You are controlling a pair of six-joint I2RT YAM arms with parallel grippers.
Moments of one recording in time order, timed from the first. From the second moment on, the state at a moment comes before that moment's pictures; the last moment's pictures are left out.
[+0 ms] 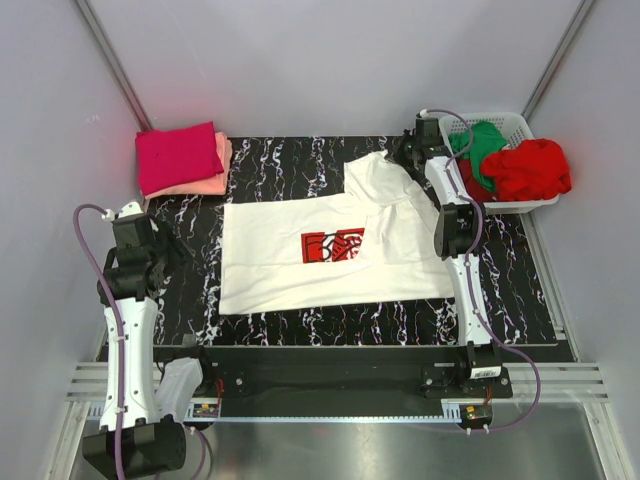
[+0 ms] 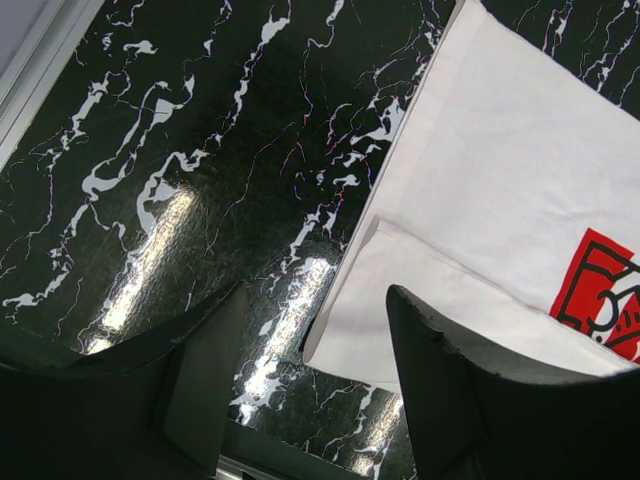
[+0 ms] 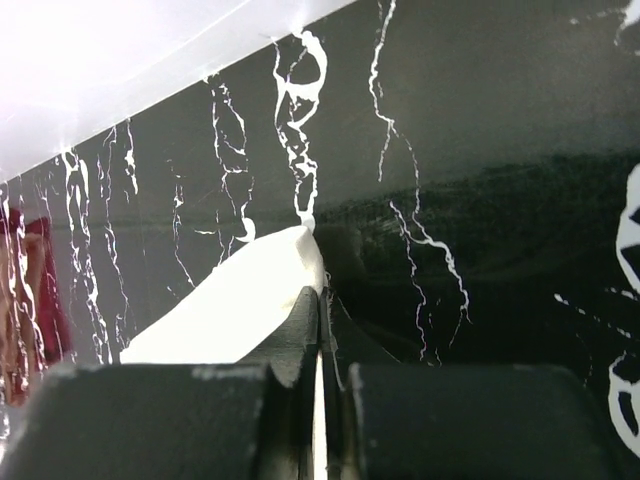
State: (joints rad) left arm 0.20 0.82 0.93 -0.86 -0.08 -0.39; right arm 0.09 2.89 2.71 -0.43 -0.27 0.59
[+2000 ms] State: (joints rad) left arm 0.01 2.17 1.73 -0.68 -0.11 -0.40; right arm 0.26 1.29 0.89 -0.28 -0.23 0.50
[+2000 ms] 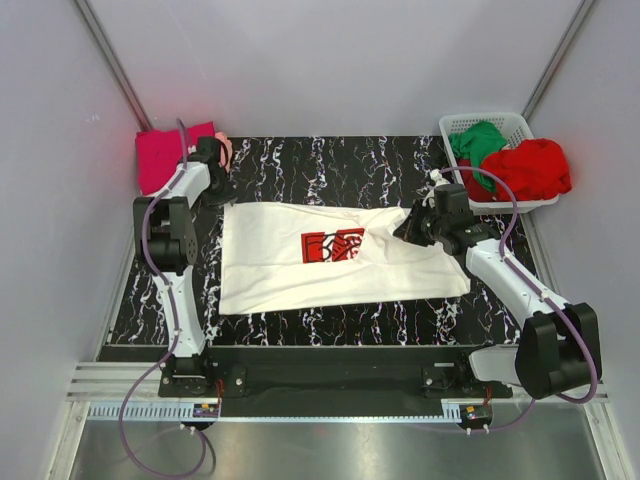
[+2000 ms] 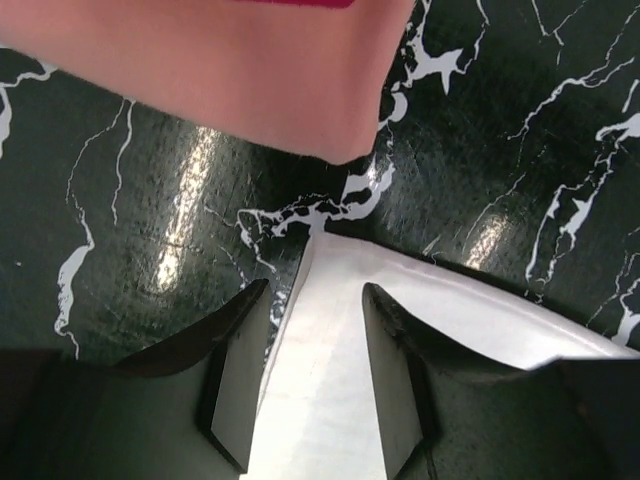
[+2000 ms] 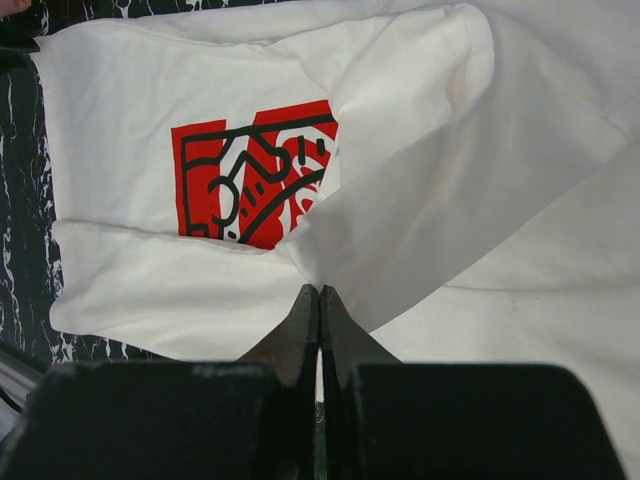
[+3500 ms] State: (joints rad) left arm 0.01 2.15 1.71 -0.63 0.04 -0.28; right arm 0.26 1.43 1.23 -0.40 -0.06 0.43
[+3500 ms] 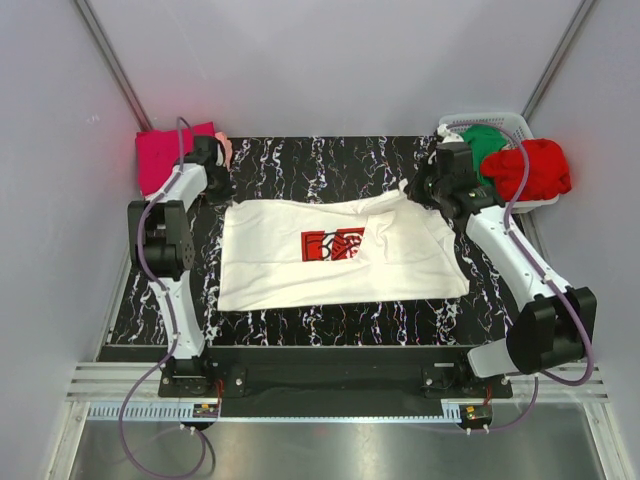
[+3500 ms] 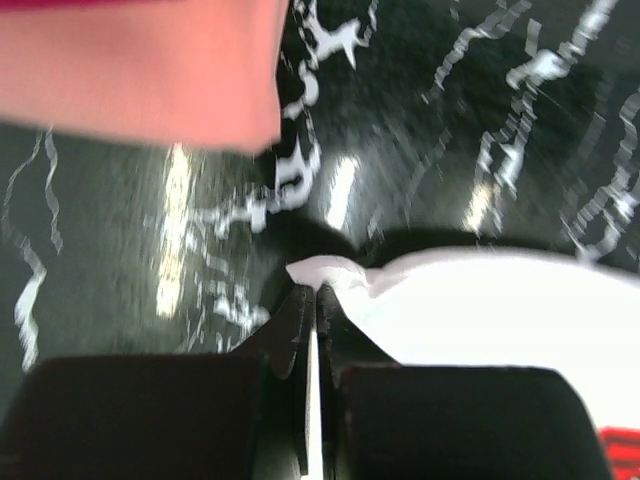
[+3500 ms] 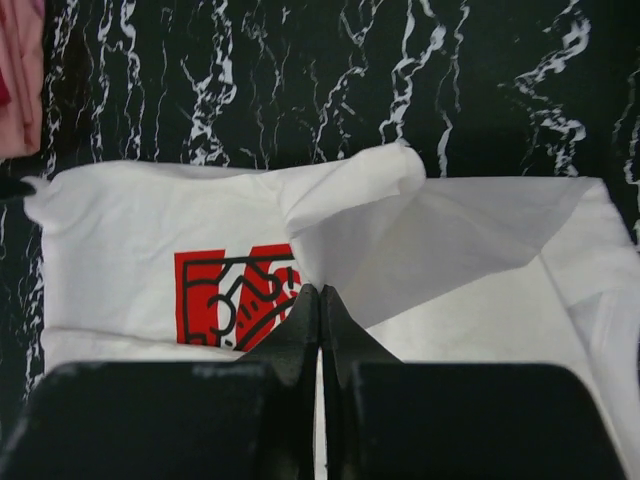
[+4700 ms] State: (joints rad) left arm 0.04 1.73 1.30 -0.51 0.06 -0.27; right arm 0.10 1.19 1.09 -0.53 0.23 0.54
